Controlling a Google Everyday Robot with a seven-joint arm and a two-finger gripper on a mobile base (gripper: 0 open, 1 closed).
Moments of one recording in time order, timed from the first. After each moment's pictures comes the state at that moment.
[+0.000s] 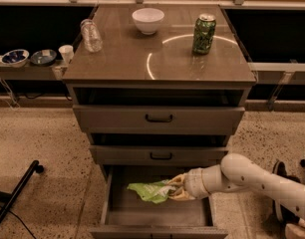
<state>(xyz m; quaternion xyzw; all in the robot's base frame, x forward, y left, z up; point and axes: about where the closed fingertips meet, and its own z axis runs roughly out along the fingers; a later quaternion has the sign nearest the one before) 0.465 -0.072 0.470 -0.65 0.62 0.27 0.34</state>
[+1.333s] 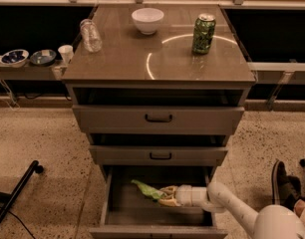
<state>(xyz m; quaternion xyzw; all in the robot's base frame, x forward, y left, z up) 0.547 -0.054 0.240 -0.48 0.64 0.40 0.45</state>
